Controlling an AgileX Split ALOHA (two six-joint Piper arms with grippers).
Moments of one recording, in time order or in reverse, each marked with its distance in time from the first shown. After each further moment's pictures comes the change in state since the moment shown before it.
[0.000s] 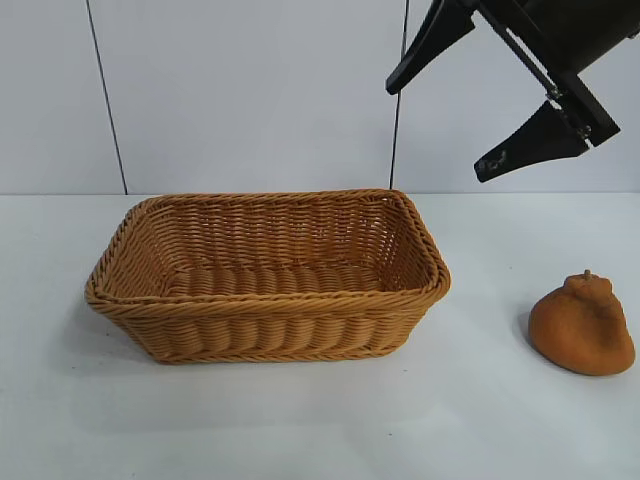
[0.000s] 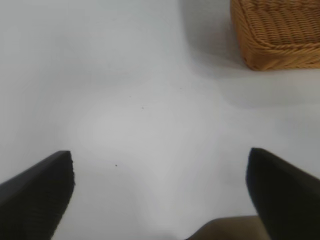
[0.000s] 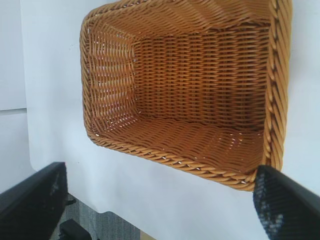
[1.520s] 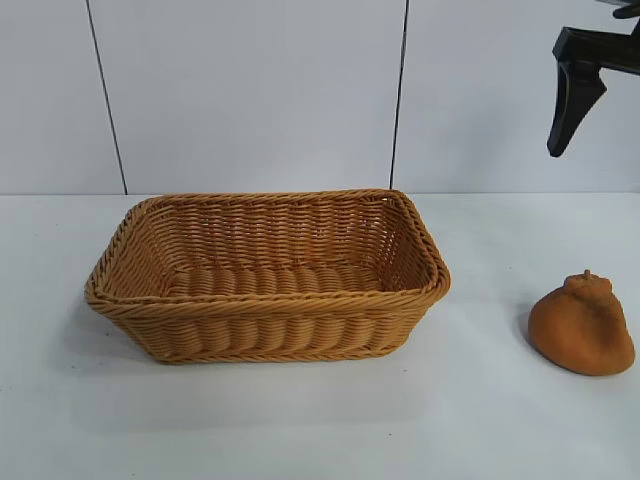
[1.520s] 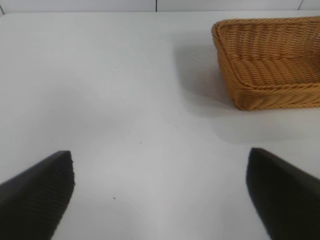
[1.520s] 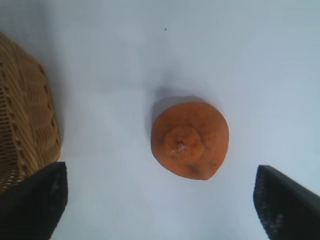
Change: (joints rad) left arm 0.000 -0.205 0.000 -0.006 0.000 0.000; right arm -0.123 0.086 -0.140 -0.648 0.079 0.287
